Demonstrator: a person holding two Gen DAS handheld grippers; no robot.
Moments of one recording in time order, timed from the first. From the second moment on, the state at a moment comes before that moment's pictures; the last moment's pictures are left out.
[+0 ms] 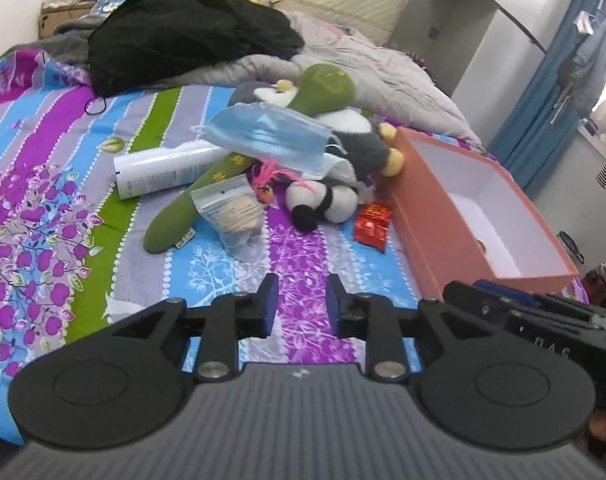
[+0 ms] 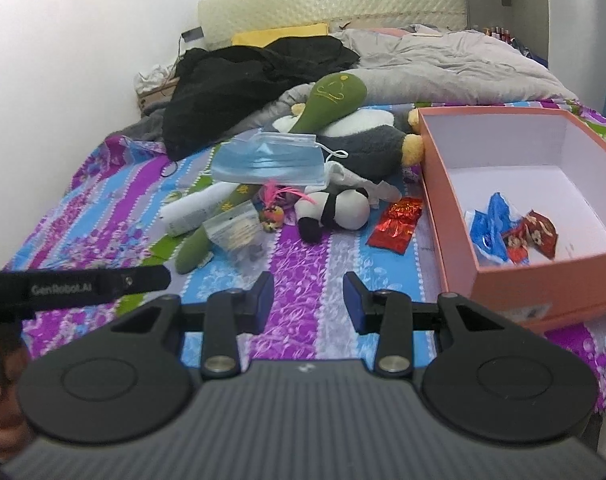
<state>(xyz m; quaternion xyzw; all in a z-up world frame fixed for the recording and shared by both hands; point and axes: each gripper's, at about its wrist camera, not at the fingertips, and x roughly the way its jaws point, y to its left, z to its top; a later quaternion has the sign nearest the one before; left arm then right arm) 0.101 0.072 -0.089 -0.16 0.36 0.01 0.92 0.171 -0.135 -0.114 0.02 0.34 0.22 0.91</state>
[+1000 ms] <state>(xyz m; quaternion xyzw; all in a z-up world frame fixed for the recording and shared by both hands) 0.243 0.133 -0.217 -0.29 0.38 0.11 0.87 0.369 -0.051 -0.185 -0.11 0.32 0.19 0.92</state>
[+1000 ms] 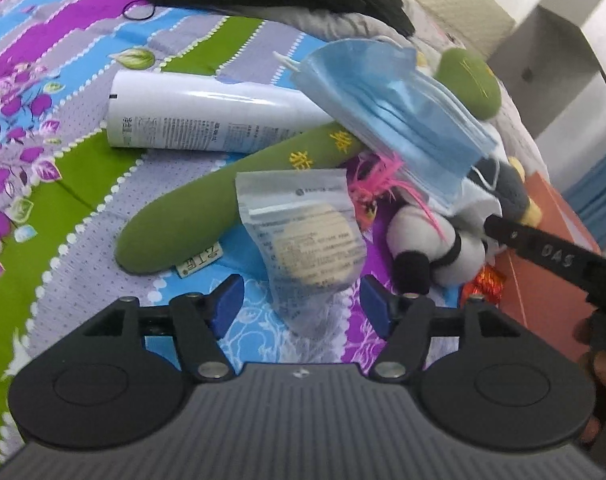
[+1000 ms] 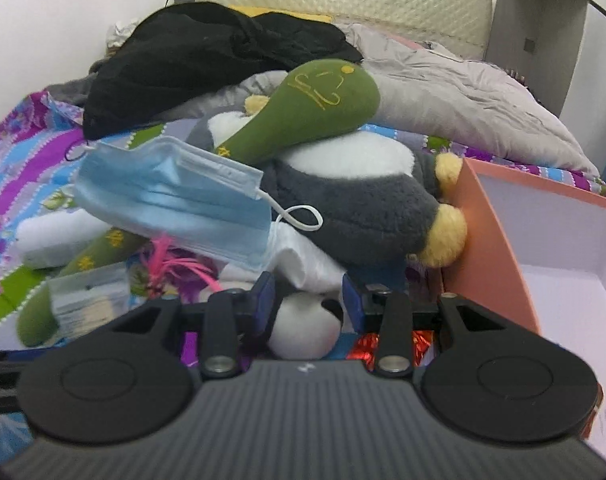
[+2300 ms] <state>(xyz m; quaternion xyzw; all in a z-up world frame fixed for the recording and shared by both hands) 0.164 0.115 -0.174 -0.27 0.37 0.06 0.88 0.237 -0.080 -0.160 -0.17 0.30 0.20 0.91</state>
